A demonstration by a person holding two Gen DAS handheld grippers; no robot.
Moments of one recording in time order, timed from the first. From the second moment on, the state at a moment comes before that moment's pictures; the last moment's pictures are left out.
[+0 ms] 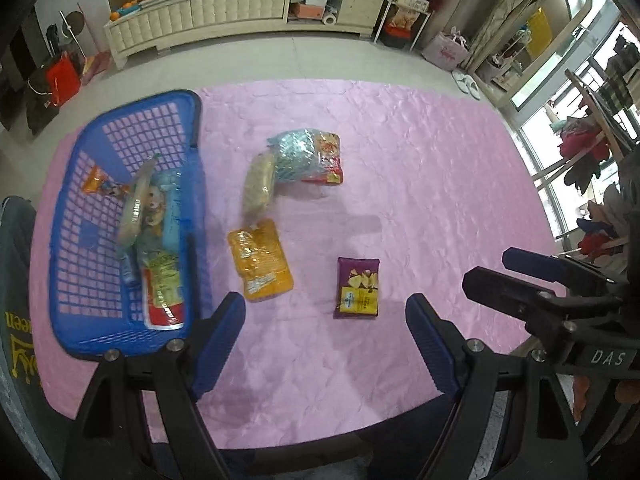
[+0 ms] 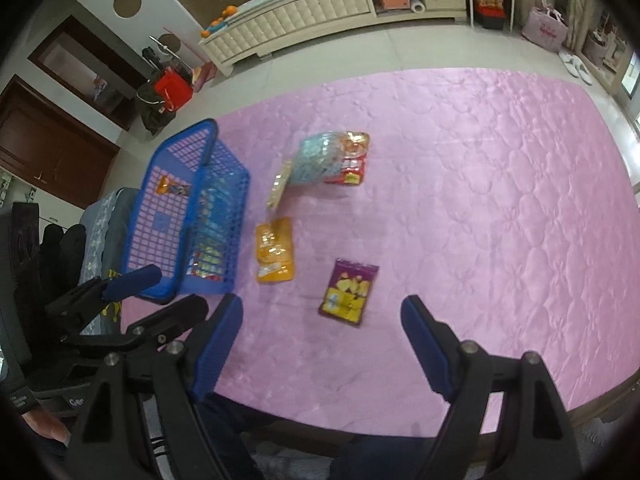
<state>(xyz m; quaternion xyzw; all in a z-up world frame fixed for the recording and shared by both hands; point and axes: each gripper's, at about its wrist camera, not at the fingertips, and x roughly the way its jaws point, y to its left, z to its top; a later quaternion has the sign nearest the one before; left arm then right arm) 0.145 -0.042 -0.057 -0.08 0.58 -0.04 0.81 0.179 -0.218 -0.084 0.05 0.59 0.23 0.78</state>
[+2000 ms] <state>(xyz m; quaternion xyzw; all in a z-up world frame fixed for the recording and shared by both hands) 0.216 -0.037 -0.222 -0.05 0.64 0.03 0.77 0.230 -0.213 -0.217 0.04 0.65 0.22 0.73</state>
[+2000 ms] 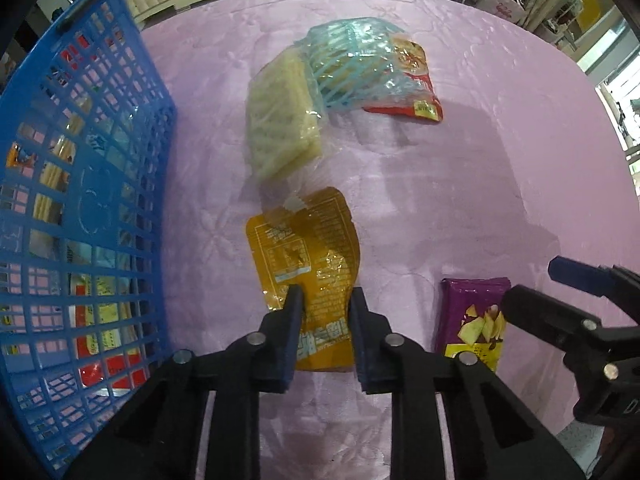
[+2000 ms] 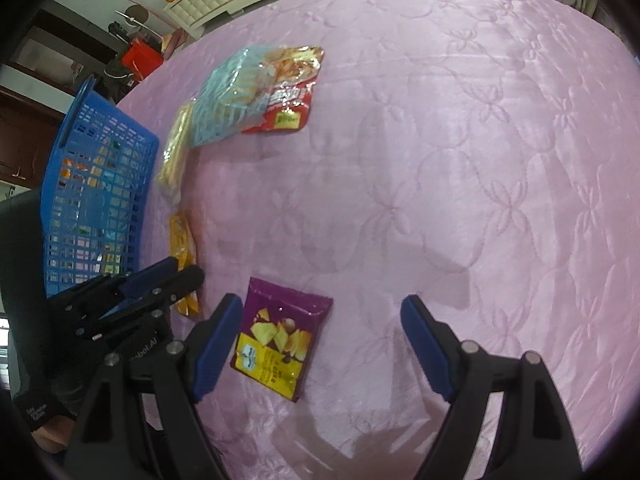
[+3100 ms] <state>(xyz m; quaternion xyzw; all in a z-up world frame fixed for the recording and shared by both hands) 0.173 0.019 -0.052 -0.06 0.51 -0.02 0.86 0.257 -0.141 -0.125 0.02 0.61 0.22 0.76</state>
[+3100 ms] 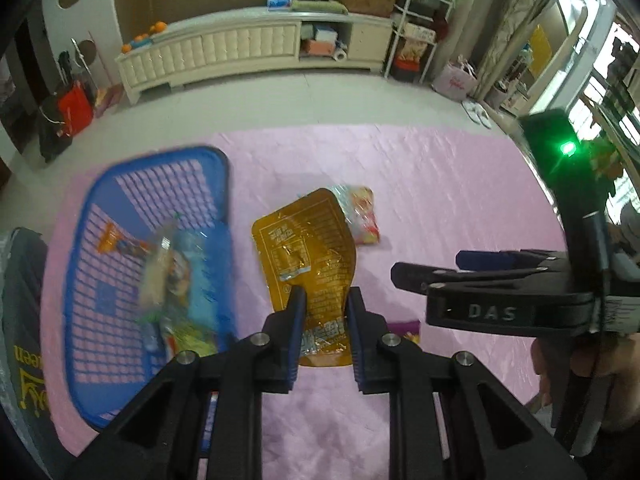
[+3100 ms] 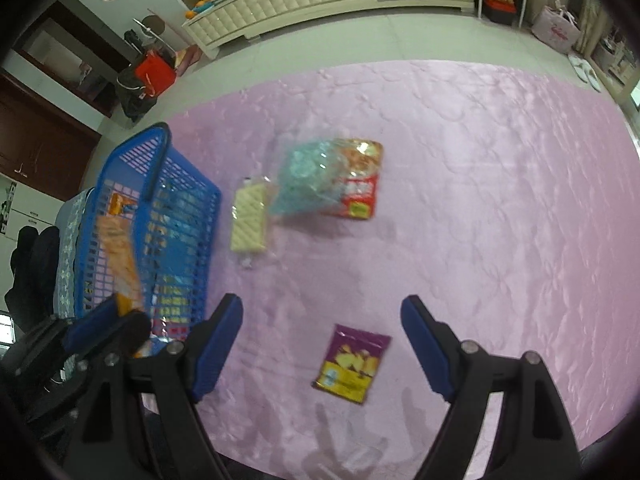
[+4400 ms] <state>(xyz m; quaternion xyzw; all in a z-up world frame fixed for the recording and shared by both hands) 0.252 0.112 -0.103 -0.06 0.54 0.04 0.84 0.328 -0.069 -0.200 0.00 0.61 0.18 0.78</state>
